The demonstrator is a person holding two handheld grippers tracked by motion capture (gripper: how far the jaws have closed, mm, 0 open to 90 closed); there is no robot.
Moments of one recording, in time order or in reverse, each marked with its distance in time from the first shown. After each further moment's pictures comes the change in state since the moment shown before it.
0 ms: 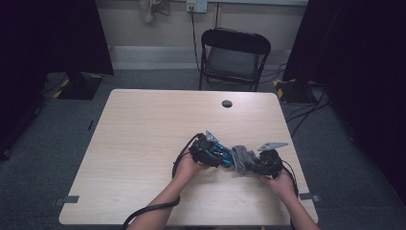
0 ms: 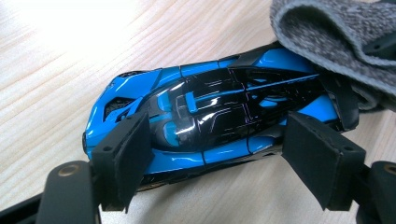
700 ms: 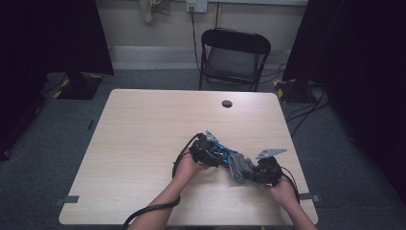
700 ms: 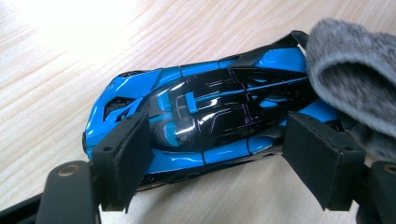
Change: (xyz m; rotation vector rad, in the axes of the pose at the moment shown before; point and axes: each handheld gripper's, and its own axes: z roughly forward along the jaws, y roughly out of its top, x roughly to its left) left arm 0.000 0.000 0.000 0.003 0.001 -0.001; right arm 0.021 -0.011 -0.007 0.022 0.090 -0.043
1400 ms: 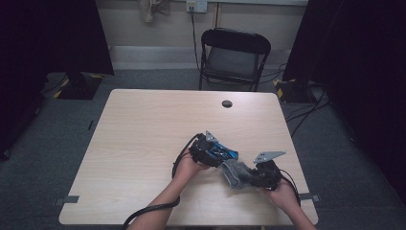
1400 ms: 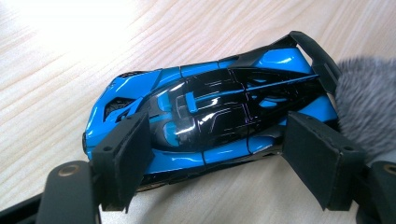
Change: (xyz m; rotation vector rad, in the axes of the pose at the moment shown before) left arm 0.000 -0.001 0.000 -0.009 -0.002 0.008; right arm 0.019 0.004 -0.012 -0.018 0.042 -0.070
